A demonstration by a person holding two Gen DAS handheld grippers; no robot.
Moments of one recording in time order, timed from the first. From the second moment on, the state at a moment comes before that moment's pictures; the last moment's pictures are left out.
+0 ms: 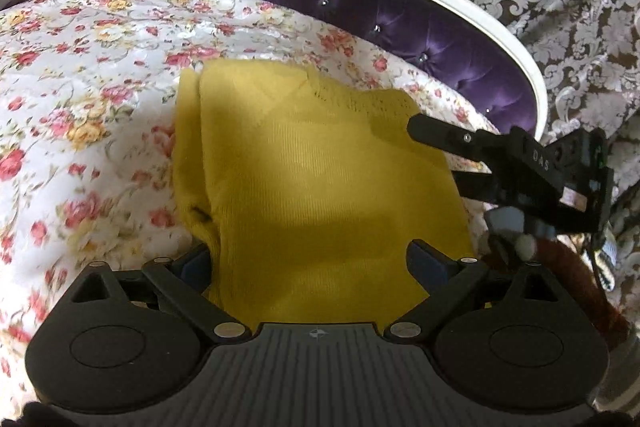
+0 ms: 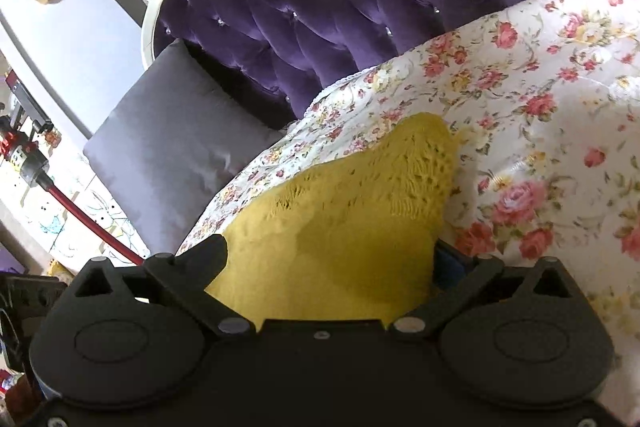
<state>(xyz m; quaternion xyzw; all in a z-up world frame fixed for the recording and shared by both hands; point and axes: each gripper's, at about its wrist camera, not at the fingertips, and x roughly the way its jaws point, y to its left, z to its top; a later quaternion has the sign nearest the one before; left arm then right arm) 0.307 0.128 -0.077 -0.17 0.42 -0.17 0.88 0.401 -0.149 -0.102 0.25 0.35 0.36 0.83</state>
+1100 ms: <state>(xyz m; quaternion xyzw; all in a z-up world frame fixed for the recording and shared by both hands) 0.179 0.095 -0.099 -0.24 0.53 -0.25 0.78 0.245 -0.221 -0.053 0.21 0.44 0.25 0.84</state>
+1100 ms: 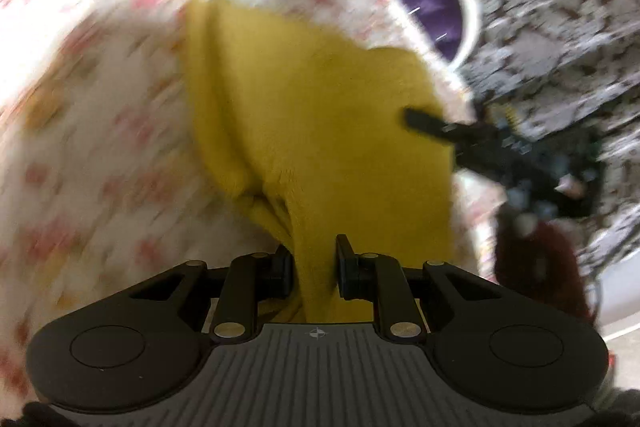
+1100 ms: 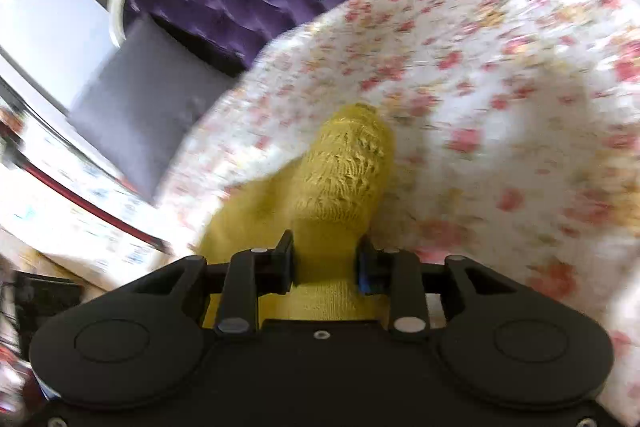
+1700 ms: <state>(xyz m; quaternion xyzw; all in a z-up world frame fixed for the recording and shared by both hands) 0.220 0.083 -0.008 -0.11 0.38 -0.21 0.90 0.235 -0.185 -0.021 0.07 0.31 0.19 0.93</state>
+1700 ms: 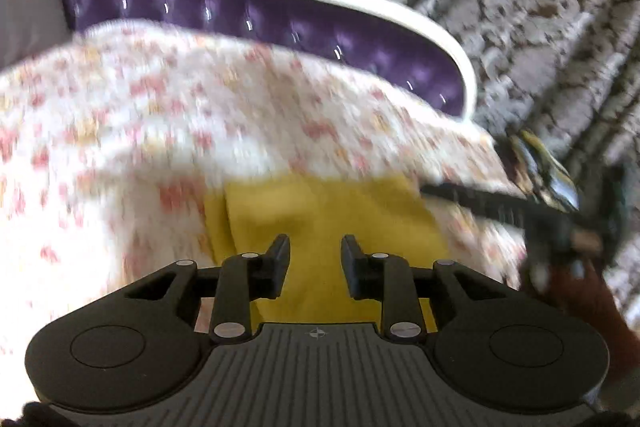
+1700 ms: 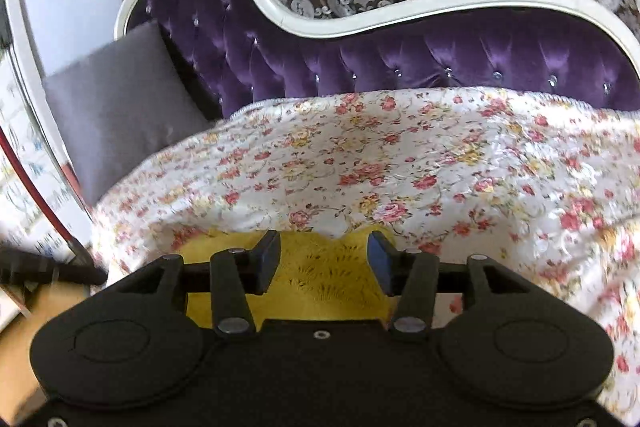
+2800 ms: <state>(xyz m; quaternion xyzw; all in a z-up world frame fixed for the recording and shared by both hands) 0.257 0.050 -0.077 -0.02 0.37 -0.12 0.92 0.251 -0.167 -0.072 0.02 0.36 0.12 0.93</state>
